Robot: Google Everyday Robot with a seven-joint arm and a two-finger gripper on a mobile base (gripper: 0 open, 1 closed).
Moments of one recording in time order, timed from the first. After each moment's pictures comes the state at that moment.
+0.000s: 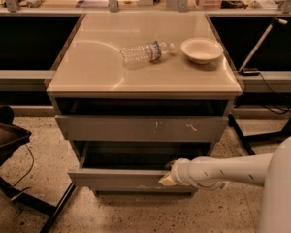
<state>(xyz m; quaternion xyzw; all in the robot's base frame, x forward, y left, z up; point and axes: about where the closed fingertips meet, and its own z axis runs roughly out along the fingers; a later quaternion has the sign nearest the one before) 0.565 -0.099 0.413 -0.48 0.81 0.05 0.33</state>
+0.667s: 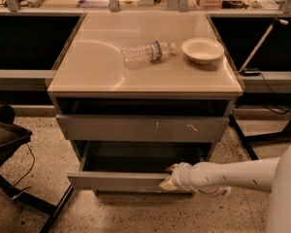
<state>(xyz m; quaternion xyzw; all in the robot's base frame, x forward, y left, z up) 0.546 -0.101 0.414 -0.47 0.81 0.05 0.33</state>
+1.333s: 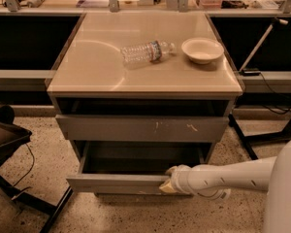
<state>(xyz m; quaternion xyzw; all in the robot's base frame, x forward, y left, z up) 0.535 -0.098 0.414 -0.49 0.81 0.04 0.33</state>
